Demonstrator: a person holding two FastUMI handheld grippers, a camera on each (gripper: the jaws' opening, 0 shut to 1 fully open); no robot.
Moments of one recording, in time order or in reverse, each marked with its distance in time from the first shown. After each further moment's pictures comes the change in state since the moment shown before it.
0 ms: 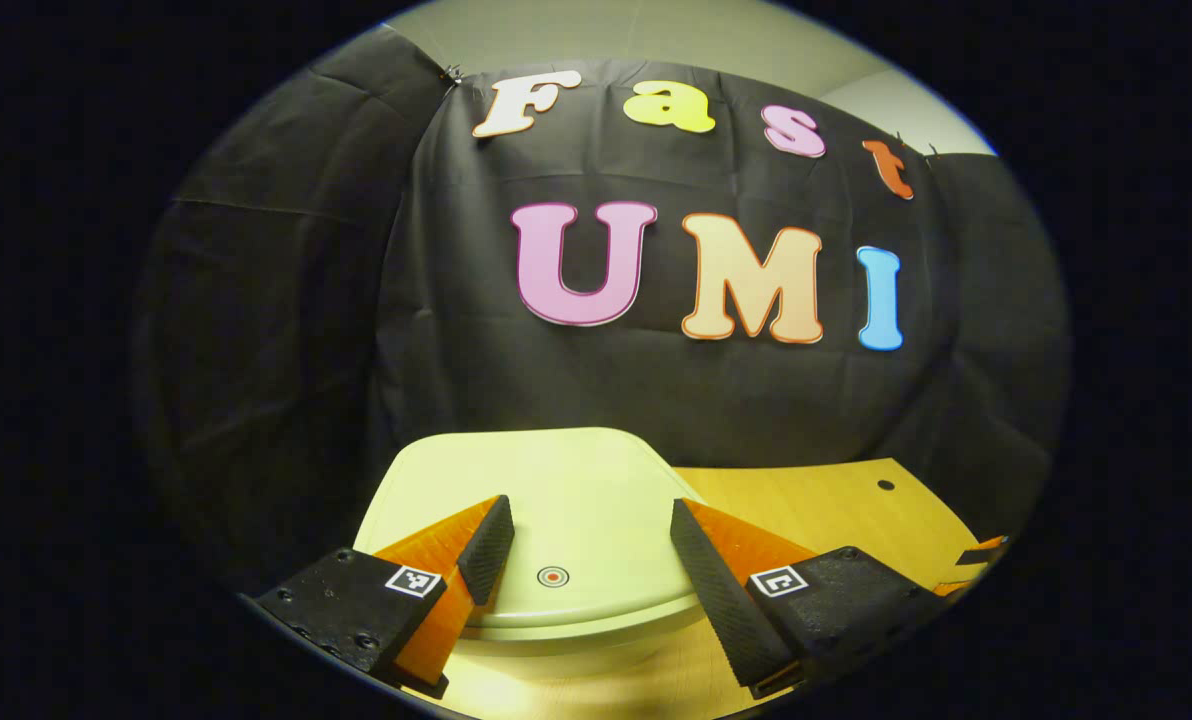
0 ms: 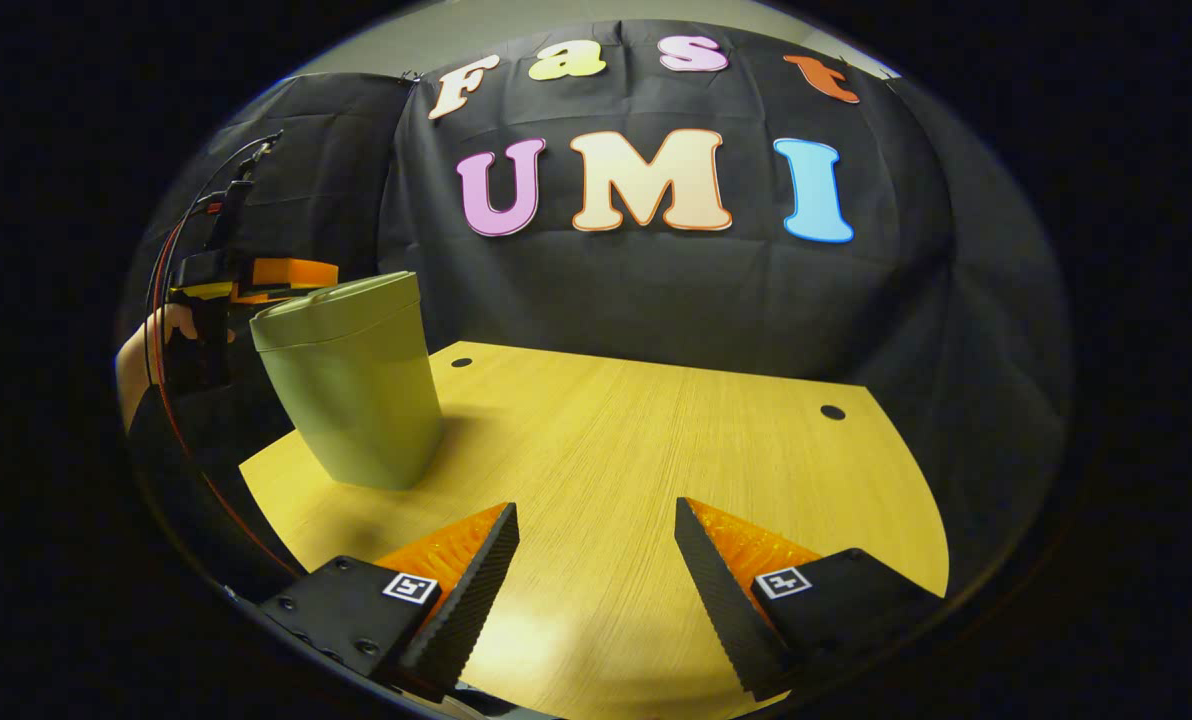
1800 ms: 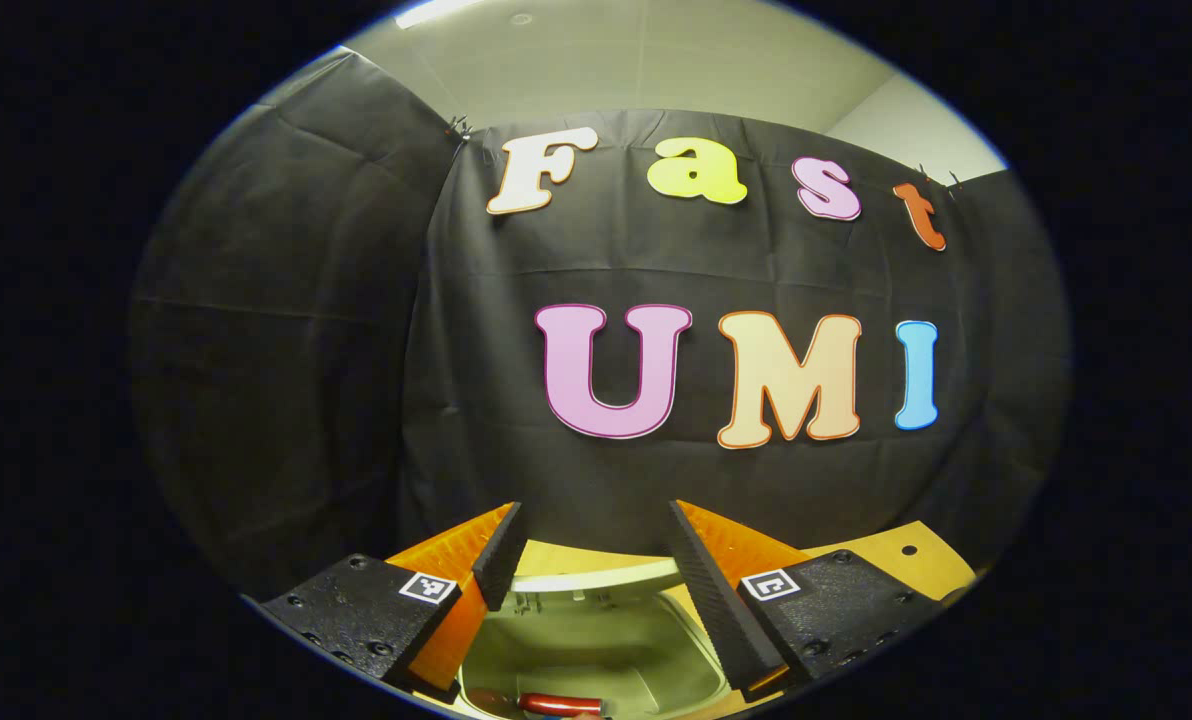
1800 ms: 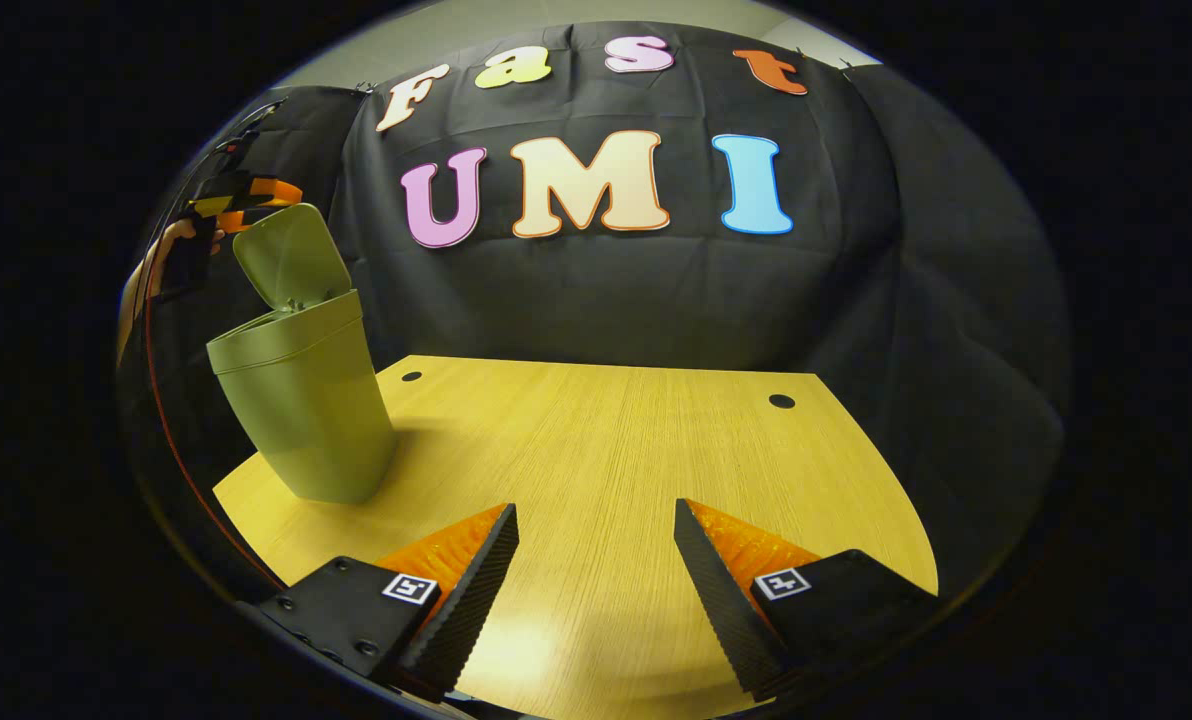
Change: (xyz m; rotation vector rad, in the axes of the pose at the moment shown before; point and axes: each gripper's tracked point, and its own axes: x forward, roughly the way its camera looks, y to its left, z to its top) left arm 0.018 0.027 0.152 0.007 -0.179 0.076; right arm 0.001 -0.039 -0.013 0.084 0.006 -0.106
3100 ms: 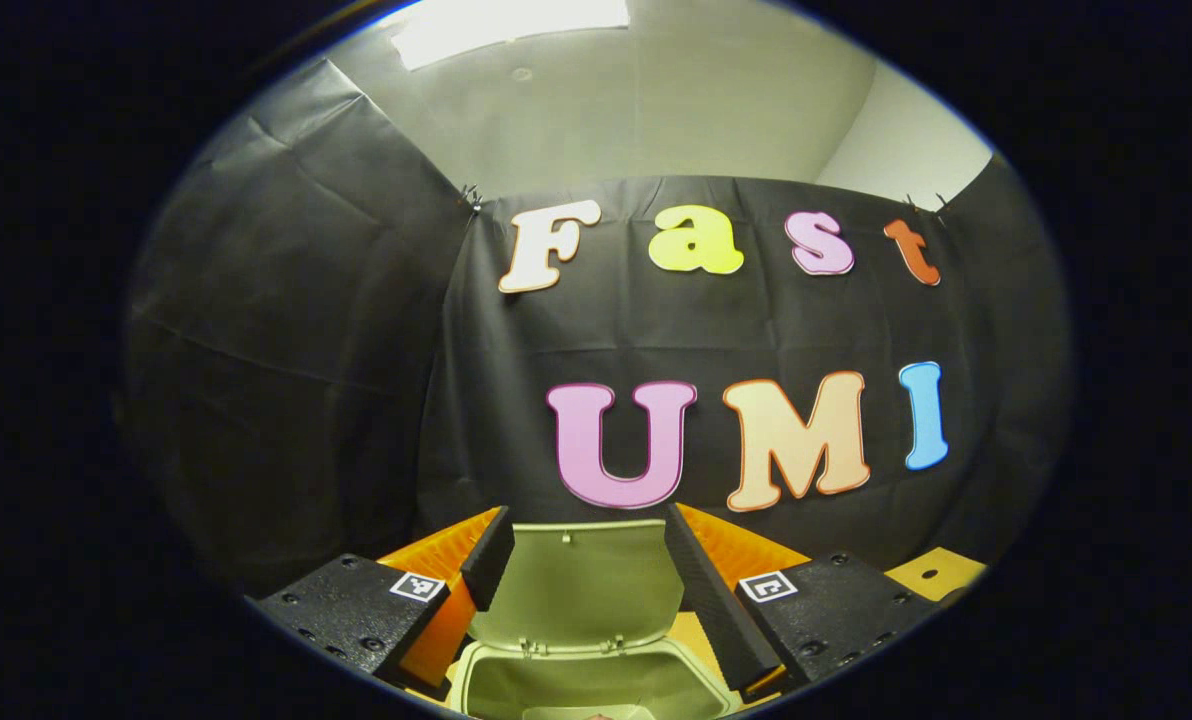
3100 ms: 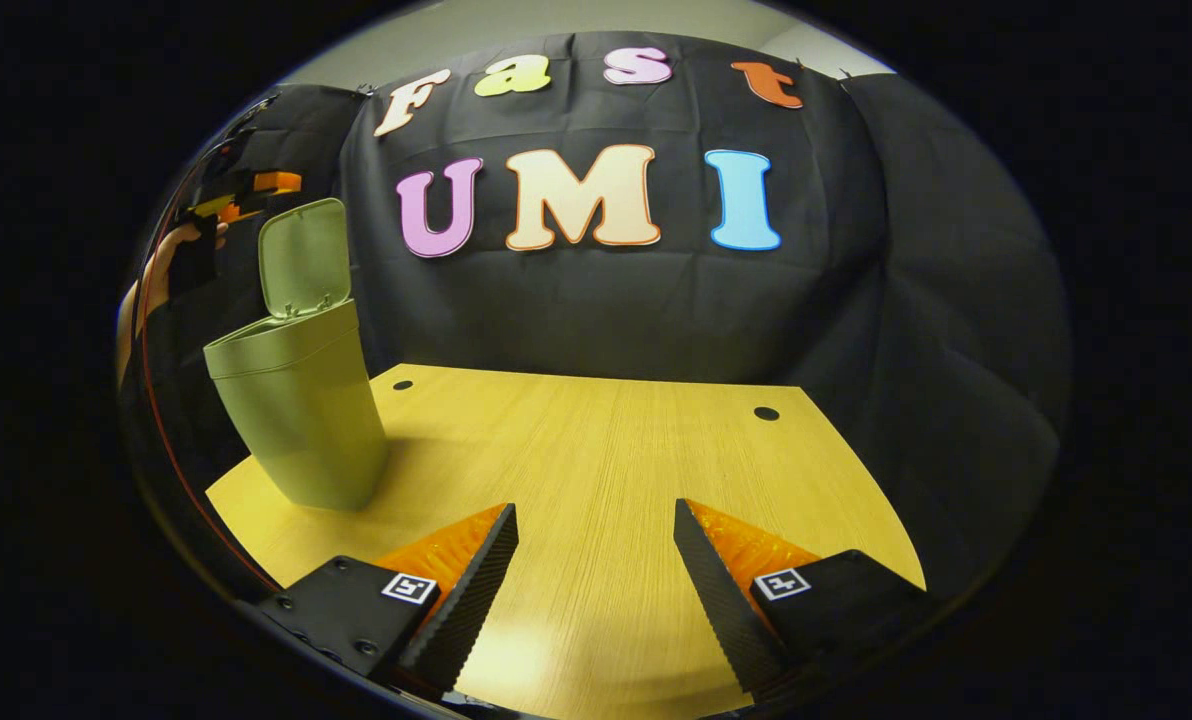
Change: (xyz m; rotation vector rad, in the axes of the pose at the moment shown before) left arm 0.004 -0.001 0.067 0.047 -0.283 0.038; right arm -0.013 -0.004 0.004 0.008 -0.038 -0.062
